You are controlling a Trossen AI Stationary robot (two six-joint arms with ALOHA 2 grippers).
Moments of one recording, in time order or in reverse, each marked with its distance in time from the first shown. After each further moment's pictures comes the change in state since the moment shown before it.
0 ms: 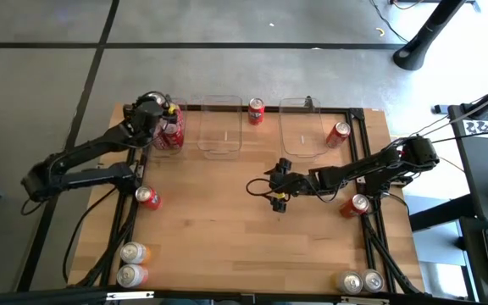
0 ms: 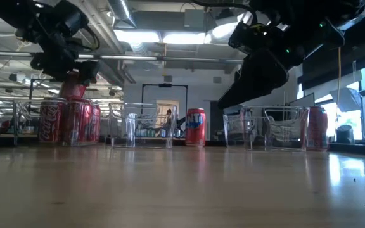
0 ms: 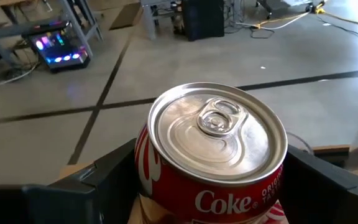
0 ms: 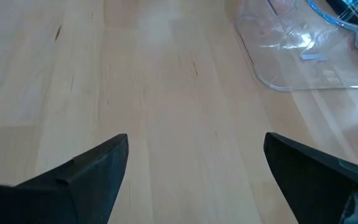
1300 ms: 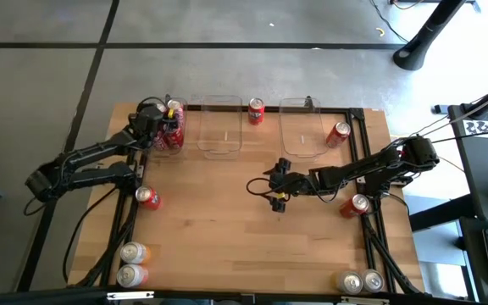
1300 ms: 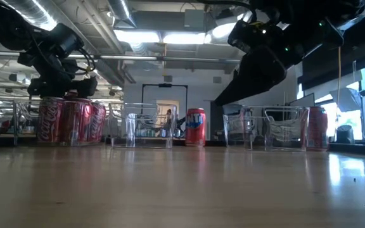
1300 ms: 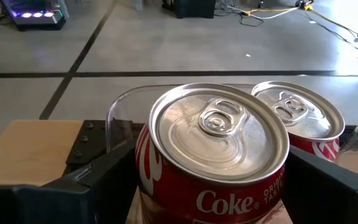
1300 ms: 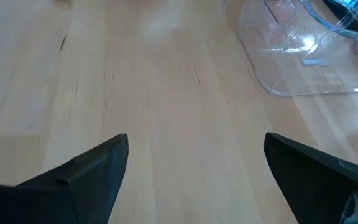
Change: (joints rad) left arm 0.117 0.078 -0.186 0.214 0.200 -0.111; right arm 0.000 0.000 0.000 0.024 -0.010 0.007
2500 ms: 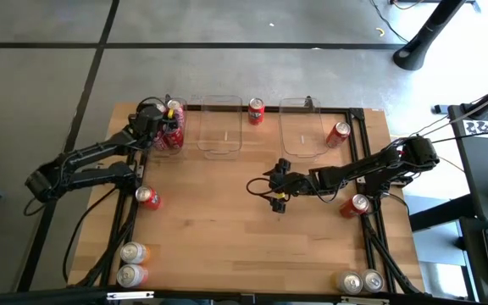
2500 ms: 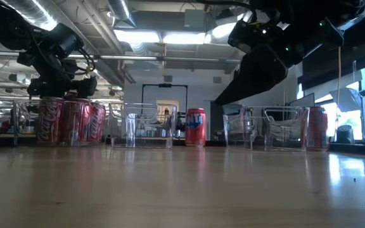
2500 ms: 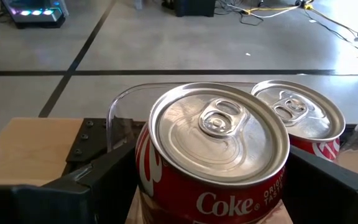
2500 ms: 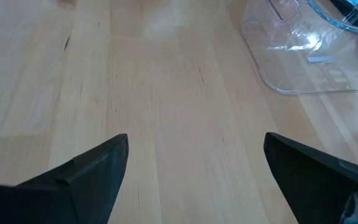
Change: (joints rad) left arm 0.005 0.001 -0.001 -0.029 0.007 -0.011; right arm 0.000 0.000 0.000 -0.002 -0.011 0.014
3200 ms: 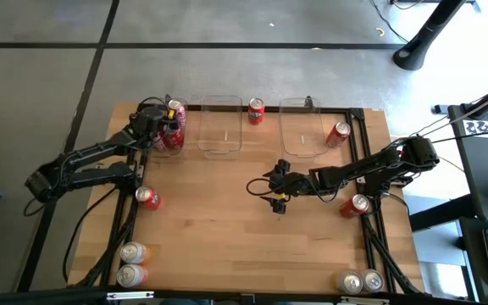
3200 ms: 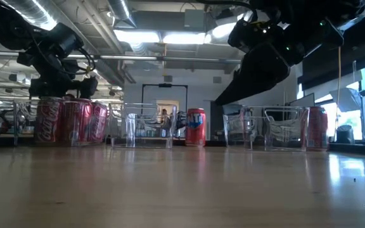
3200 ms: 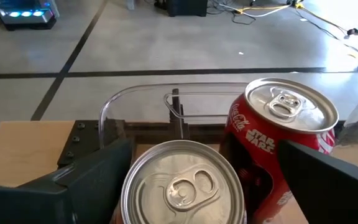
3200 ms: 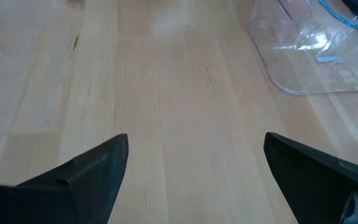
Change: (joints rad) left arm -0.009 -0.002 -0.002 0.007 0.029 0.011; right arm 0.000 0.000 0.000 0.000 -0.026 0.000
